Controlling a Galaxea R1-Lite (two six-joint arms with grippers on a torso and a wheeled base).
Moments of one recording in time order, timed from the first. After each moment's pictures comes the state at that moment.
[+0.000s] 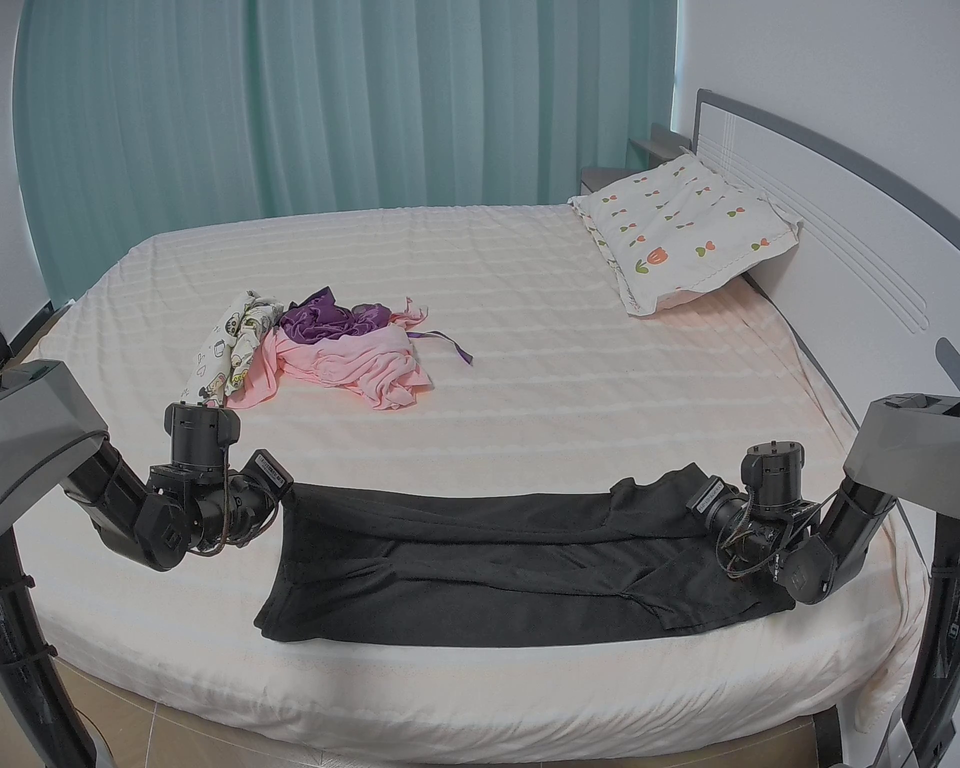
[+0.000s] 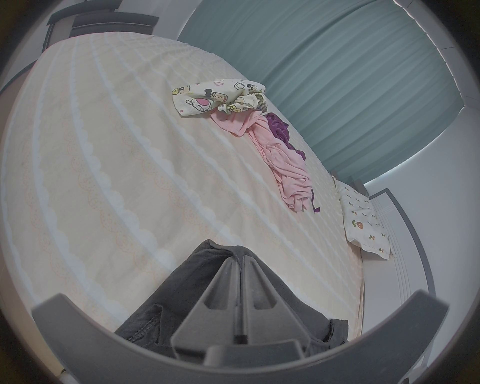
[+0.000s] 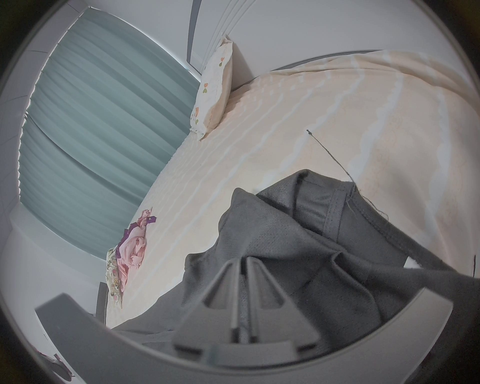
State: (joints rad) left arm -0.14 2.05 -0.78 -0.68 0.00 -0.93; right arm 0.25 2.24 -0.68 -1.06 -0.13 0.92
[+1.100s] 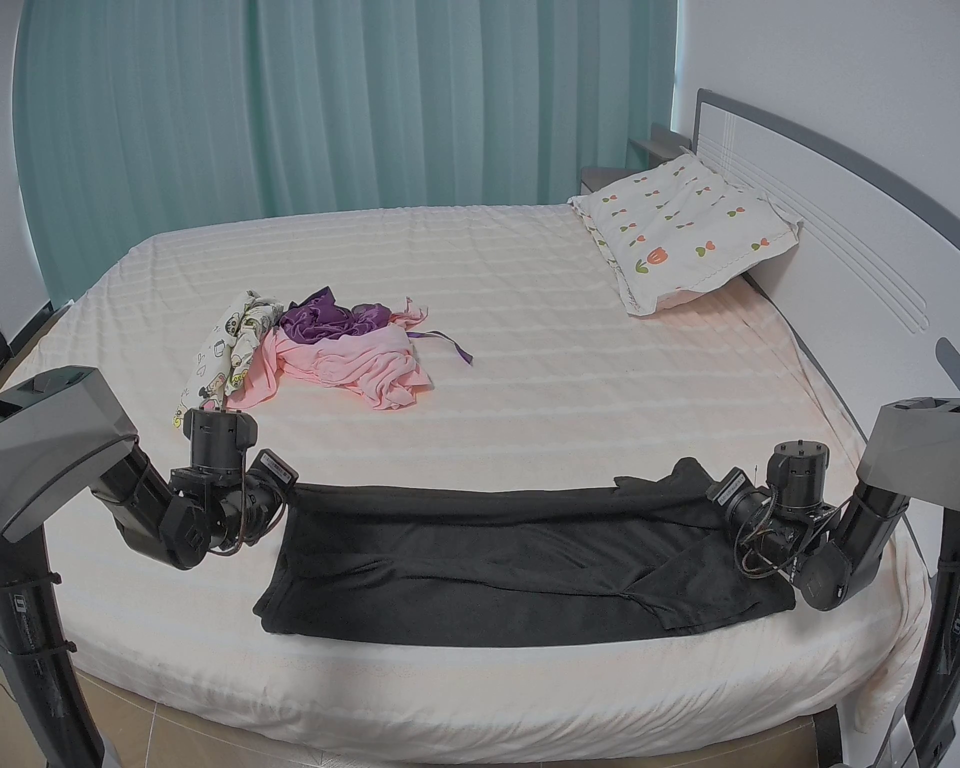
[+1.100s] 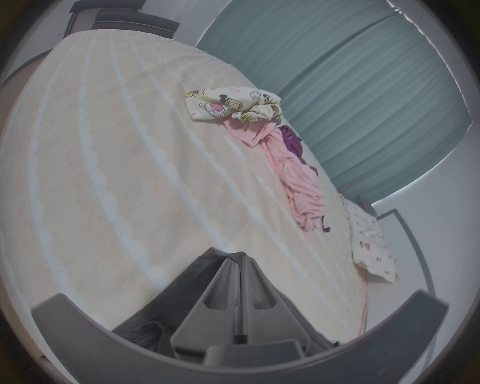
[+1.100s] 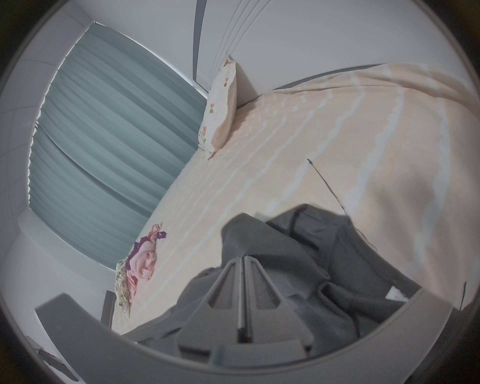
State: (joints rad) left arm -0.14 2.15 -0.85 -0.73 0.10 -1.01; right arm 0.20 2.22 -0.60 -1.21 -0.12 0.90
